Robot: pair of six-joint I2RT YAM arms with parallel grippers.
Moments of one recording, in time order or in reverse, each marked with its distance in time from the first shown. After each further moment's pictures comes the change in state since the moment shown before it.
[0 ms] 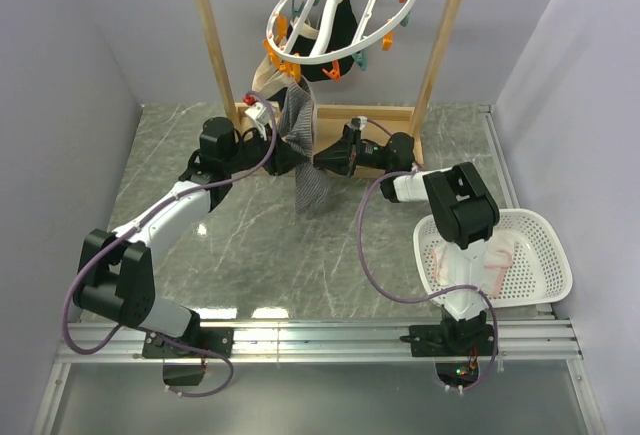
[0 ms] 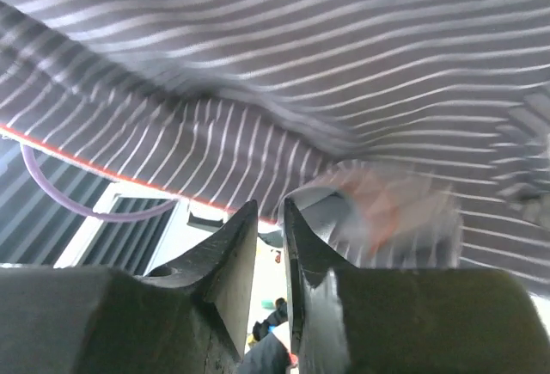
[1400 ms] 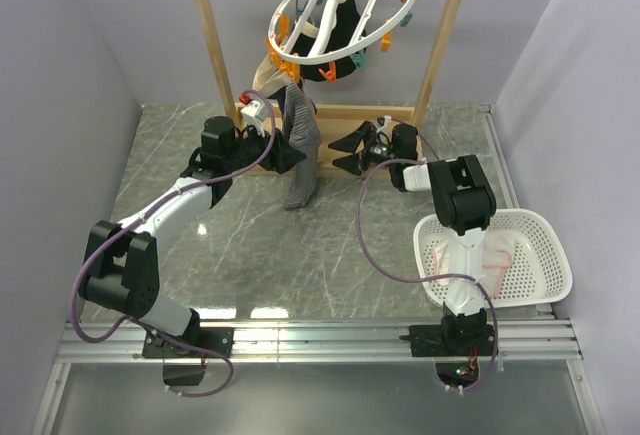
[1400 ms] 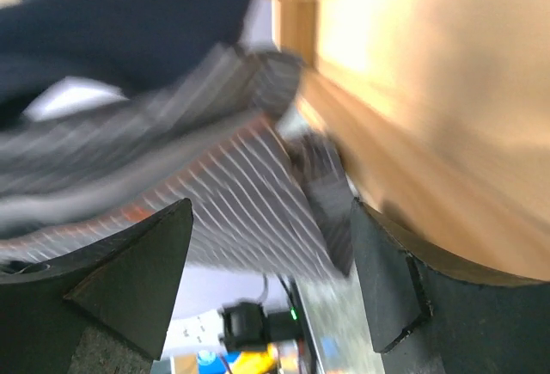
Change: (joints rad) left arm 0.025 0.055 0.016 -0.020 -0.129 0.024; right arm -0.127 0.114 0.111 -0.547 0.216 -0.651
